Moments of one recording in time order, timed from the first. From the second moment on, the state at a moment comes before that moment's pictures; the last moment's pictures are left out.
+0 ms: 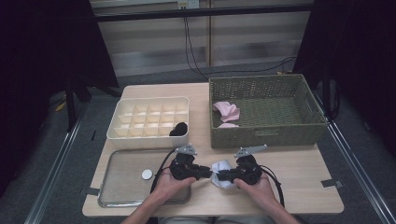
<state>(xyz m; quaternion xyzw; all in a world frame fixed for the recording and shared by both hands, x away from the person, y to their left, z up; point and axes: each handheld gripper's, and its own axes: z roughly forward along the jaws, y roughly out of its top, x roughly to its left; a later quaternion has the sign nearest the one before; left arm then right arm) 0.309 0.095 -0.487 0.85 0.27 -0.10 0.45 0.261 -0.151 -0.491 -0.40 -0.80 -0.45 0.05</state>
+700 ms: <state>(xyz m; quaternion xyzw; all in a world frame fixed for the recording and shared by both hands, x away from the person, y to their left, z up) 0.311 0.080 -0.483 0.85 0.26 -0.08 0.46 0.246 -0.157 -0.469 -0.40 -0.79 -0.46 0.04</state>
